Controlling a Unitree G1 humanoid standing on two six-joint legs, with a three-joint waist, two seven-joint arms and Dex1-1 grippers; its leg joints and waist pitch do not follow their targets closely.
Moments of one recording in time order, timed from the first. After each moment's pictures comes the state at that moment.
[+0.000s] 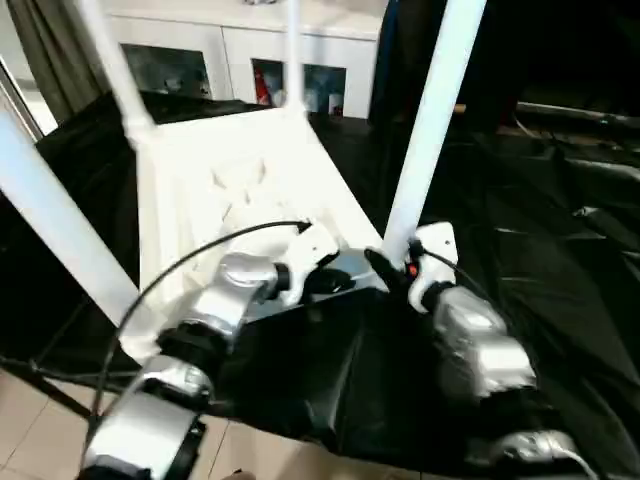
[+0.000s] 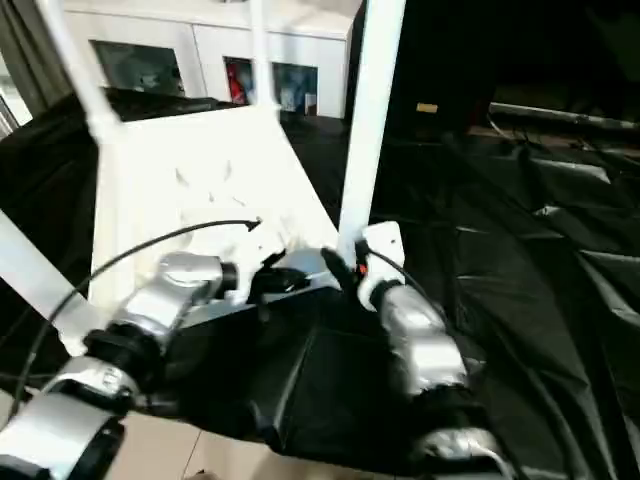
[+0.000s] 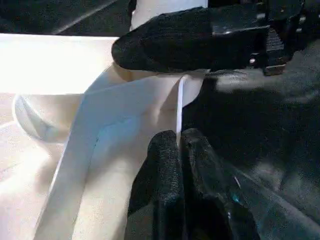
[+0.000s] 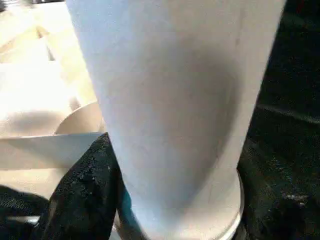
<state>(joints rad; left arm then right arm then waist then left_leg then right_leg) -0.67 0.13 -0.23 0.76 0.07 0.14 -0.89 -0.43 -0.03 -0.02 0.55 0.07 0.10 0.31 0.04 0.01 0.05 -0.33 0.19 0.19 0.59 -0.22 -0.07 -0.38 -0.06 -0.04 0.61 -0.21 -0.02</state>
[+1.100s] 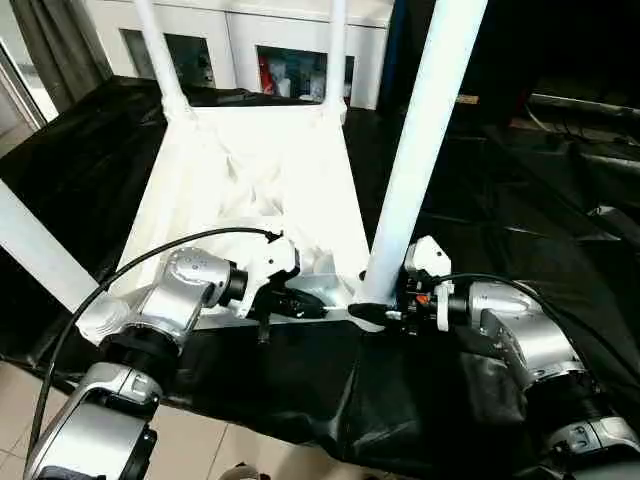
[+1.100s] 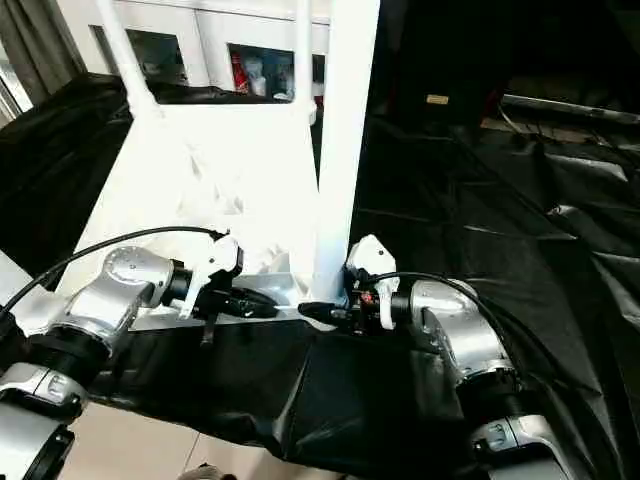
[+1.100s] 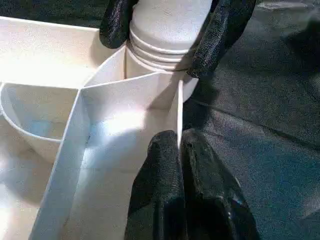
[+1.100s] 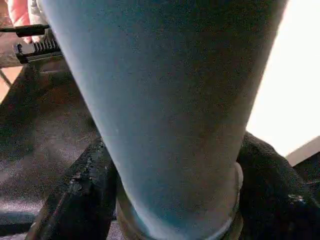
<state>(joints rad) -0.61 0.33 -0.25 0.66 -0.02 0.07 -1.34 -0.42 -0.33 0.16 0.45 0.17 0.14 1.12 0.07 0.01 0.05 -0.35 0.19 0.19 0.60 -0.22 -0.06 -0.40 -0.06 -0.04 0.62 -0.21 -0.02</state>
